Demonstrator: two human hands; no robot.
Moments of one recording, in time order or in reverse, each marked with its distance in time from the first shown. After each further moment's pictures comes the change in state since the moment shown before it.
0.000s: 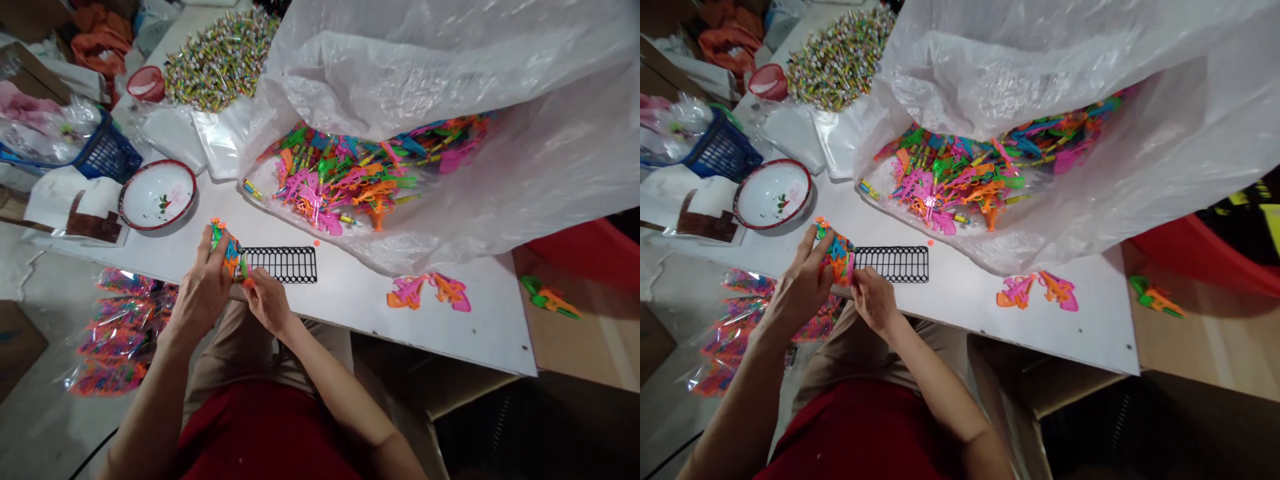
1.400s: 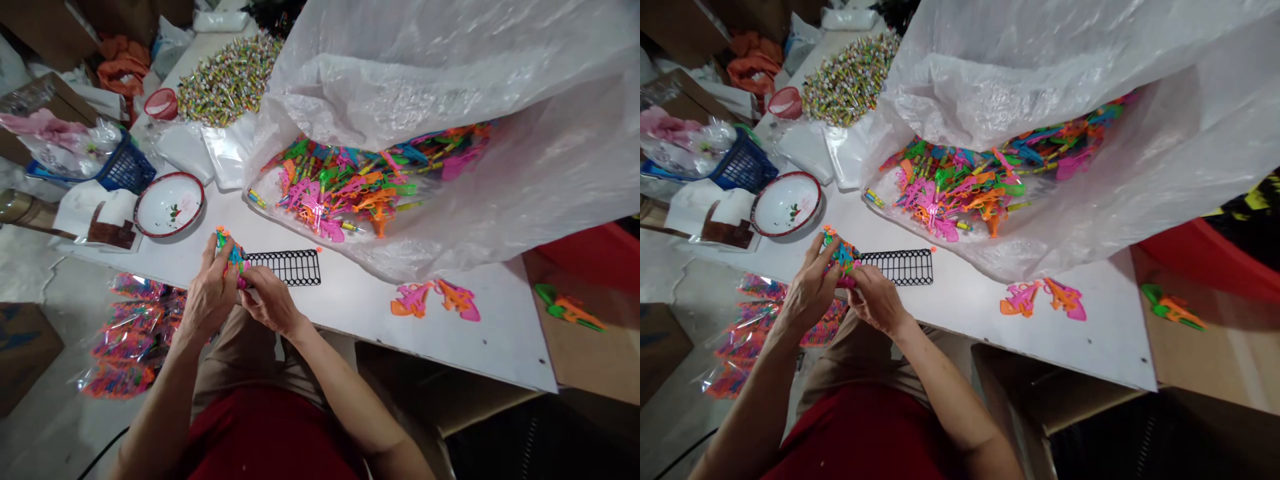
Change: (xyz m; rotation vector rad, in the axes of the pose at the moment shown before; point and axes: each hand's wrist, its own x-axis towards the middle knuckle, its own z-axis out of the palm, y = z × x) left_hand 0.000 0.000 0.007 -0.221 0.080 -0.013; right_hand 0.011 0.004 -0.019 0.323 0.296 -0.430
